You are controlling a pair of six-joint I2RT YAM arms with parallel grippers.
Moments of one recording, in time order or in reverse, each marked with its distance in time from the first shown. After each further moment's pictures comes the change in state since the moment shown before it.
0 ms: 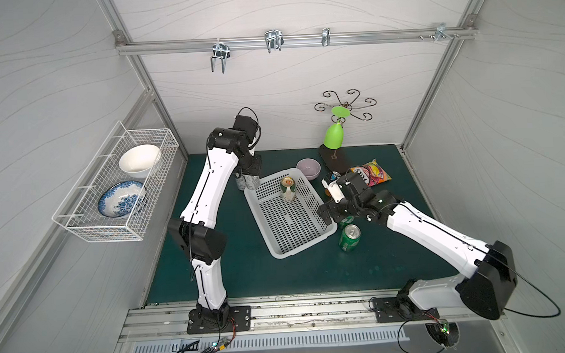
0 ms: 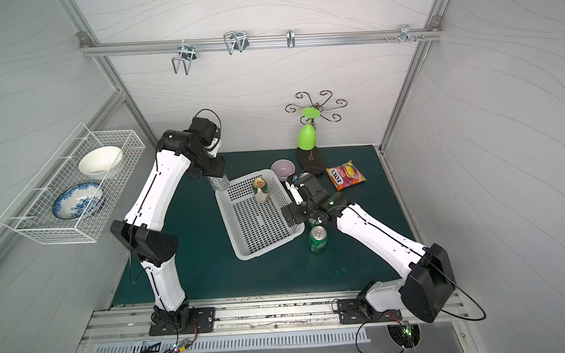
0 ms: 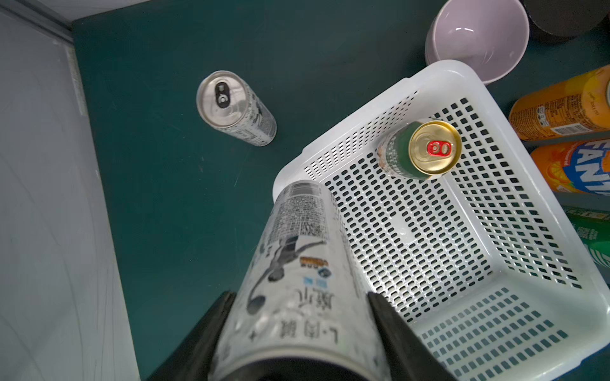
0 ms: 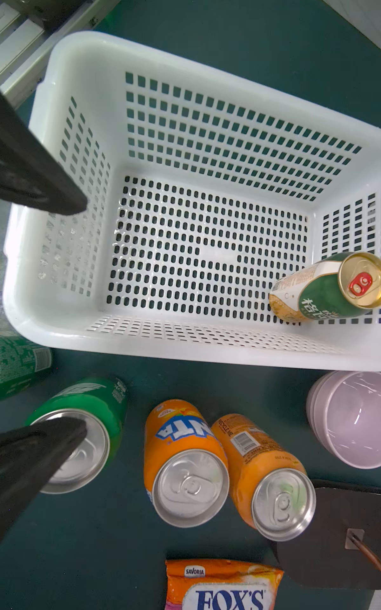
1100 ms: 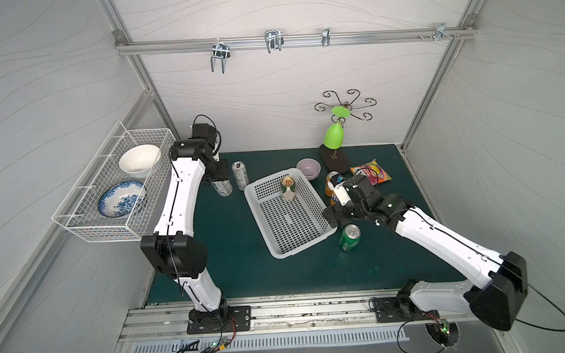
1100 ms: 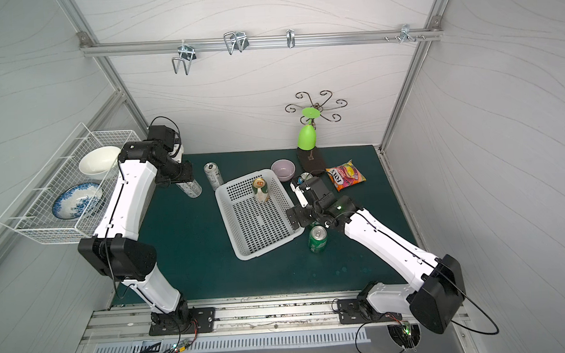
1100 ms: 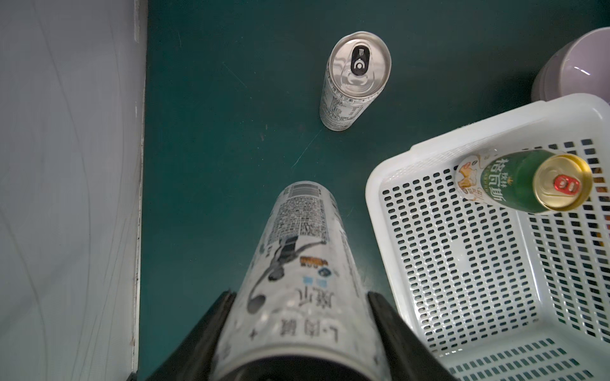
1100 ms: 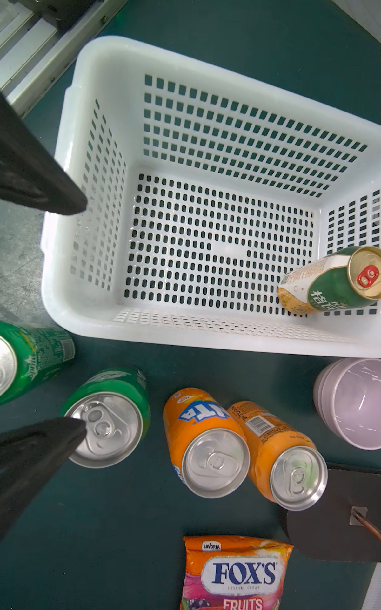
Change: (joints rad) left arm 0.261 -0.124 -0.328 0.187 0.053 -0.002; right arm 0.000 -0.082 -0.029 -0.049 0.021 0.001
